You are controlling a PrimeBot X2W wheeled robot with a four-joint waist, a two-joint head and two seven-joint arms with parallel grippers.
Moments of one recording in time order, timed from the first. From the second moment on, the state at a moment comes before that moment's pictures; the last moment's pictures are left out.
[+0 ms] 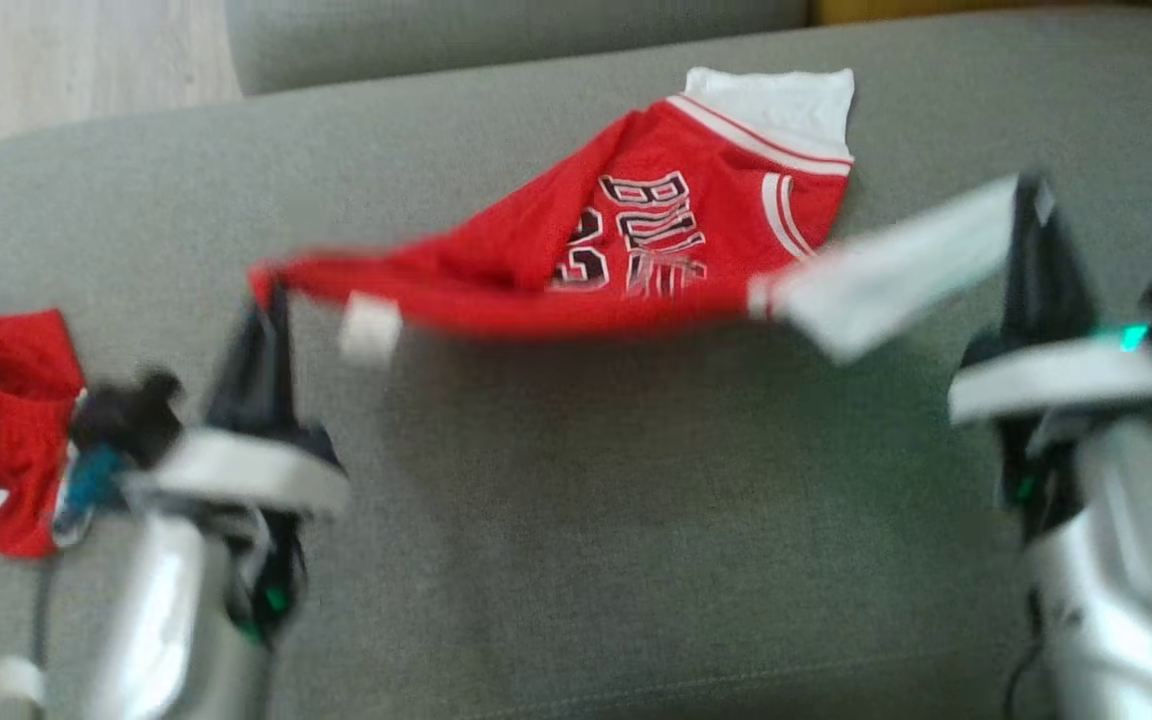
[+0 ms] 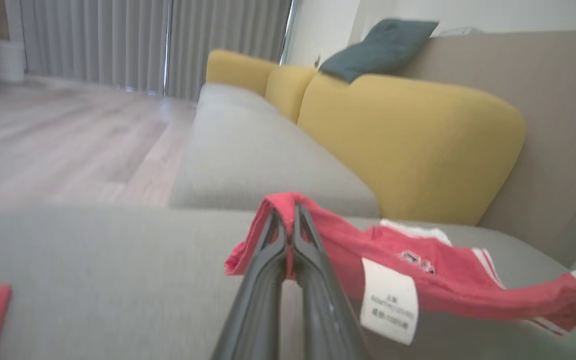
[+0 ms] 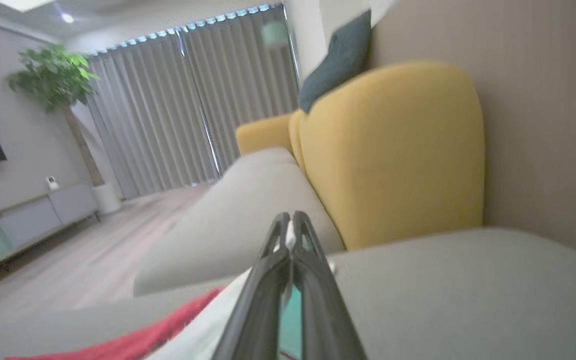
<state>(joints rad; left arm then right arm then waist) -0.23 0.05 -0.11 0.28 -0.29 -0.09 -0.26 -0.36 -0.07 -0.02 0.37 0.27 0.12 -0.22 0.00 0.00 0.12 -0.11</state>
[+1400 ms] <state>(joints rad) -1.39 0.25 -0.07 0.74 -0.17 -0.03 -0.19 -1.59 -0.23 -0.04 0.81 0.03 0.12 -0.21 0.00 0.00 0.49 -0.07</state>
